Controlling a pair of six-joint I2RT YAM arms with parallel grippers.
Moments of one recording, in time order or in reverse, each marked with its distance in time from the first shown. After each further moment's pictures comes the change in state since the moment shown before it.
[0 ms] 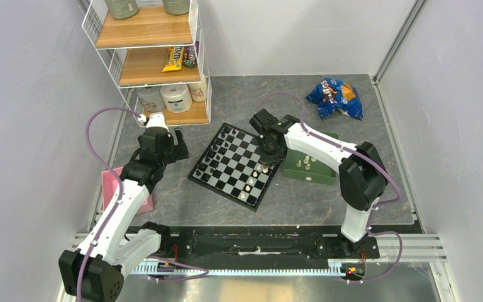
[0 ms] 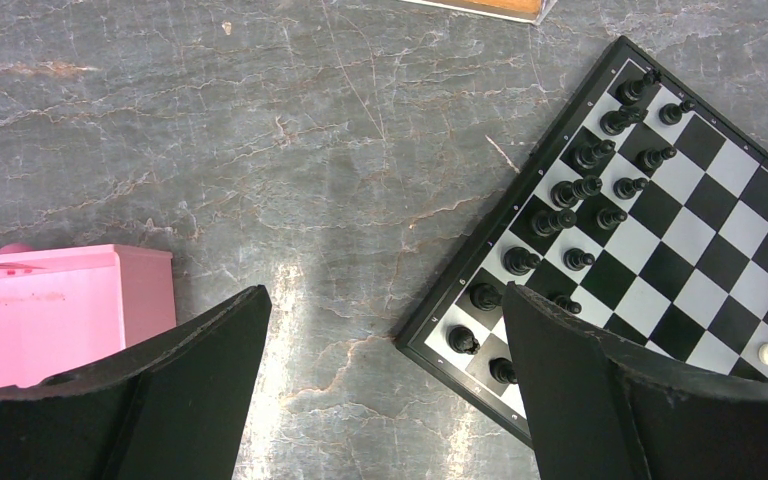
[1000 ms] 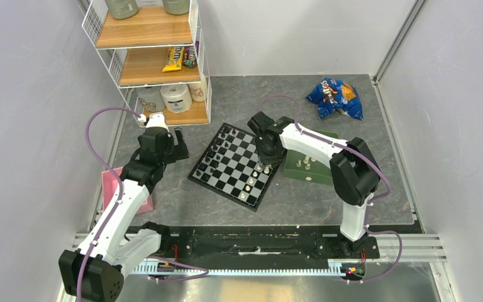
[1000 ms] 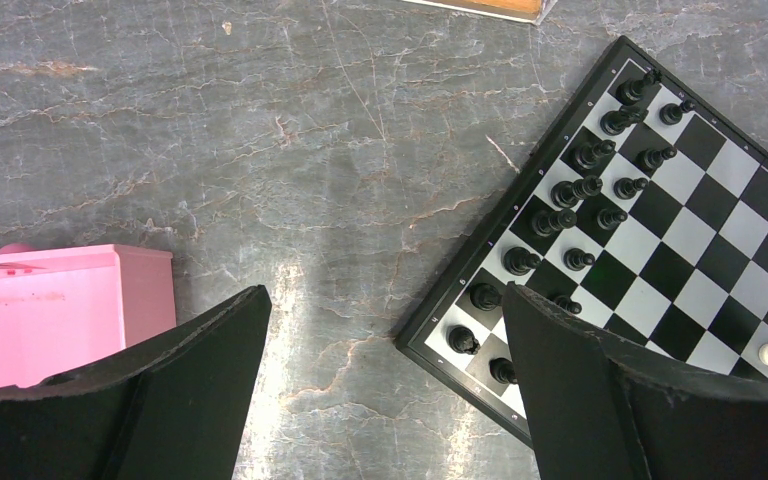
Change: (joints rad) left arm 0.000 0.000 0.000 0.000 0.000 0.000; right arm -0.004 0.083 -0.002 0.036 0.059 0.005
